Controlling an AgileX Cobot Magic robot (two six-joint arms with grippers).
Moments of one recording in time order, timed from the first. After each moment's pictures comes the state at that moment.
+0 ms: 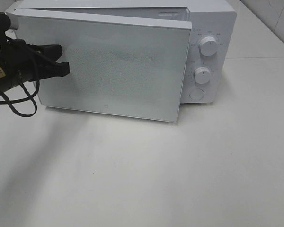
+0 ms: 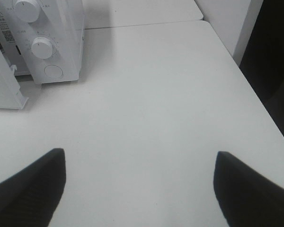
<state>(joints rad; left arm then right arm) -0.30 1.77 -0.68 0.24 -0.84 -0.18 -0.01 0.00 -0.51 -0.09 1.00 0.09</state>
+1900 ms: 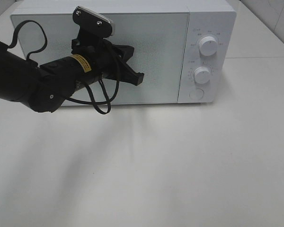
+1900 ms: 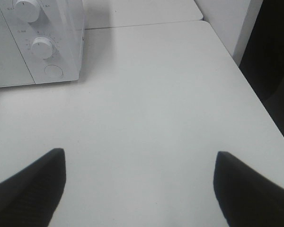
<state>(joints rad) -0.58 2.02 -1.04 0.06 -0.73 0.13 -0.01 0.00 -0.51 -0.09 1.00 0.09</state>
